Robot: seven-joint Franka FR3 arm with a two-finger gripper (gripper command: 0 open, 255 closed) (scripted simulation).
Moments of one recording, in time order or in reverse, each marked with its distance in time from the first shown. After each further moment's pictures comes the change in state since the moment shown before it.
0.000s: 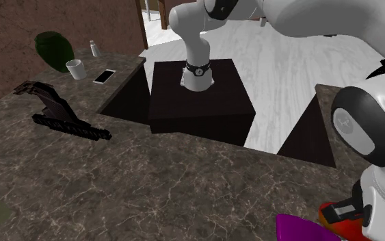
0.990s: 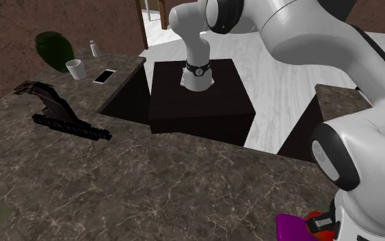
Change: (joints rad) arm 0.000 0.100 0.010 -0.020 0.016 0.116 -0.035
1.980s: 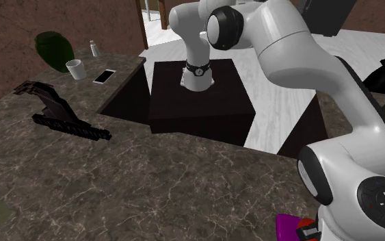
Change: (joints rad) arm -0.003 0.124 0.013 0.043 0.015 0.097 -0.027
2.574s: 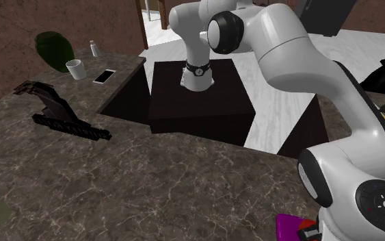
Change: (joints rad) arm 0.003 0.033 0.005 0.033 0.006 0.008 -0.002
